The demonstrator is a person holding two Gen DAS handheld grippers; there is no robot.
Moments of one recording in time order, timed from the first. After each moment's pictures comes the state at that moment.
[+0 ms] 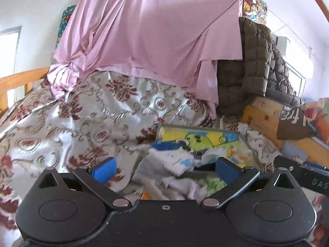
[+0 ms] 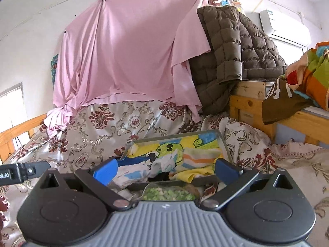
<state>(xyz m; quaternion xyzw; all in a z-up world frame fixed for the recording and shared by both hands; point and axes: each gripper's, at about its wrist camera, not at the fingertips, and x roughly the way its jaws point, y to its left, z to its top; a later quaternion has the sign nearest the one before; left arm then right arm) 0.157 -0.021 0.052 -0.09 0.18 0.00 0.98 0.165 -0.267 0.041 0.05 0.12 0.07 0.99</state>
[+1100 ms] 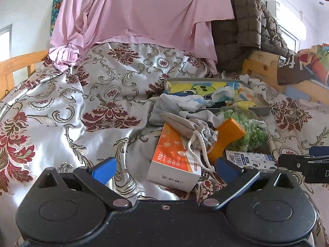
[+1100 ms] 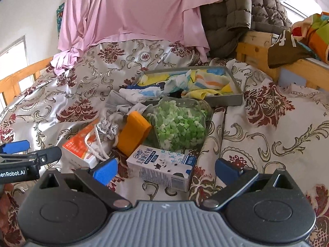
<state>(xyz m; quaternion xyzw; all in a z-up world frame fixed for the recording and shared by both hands) 0.102 -0.003 -0.034 -0.03 0.24 -0.02 0.97 0.112 -0.228 -0.030 0.01 0.27 0.08 0.96</state>
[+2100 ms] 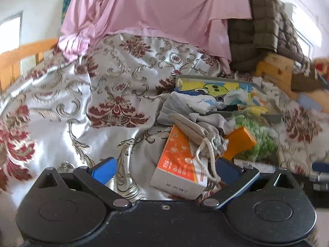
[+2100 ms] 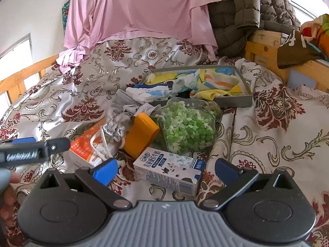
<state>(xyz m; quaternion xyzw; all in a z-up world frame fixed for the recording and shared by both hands) 0.130 0.001 -0.025 -0.08 0.27 0.02 0.96 0.125 -0.222 -0.025 0.00 0.28 0.10 0.96</state>
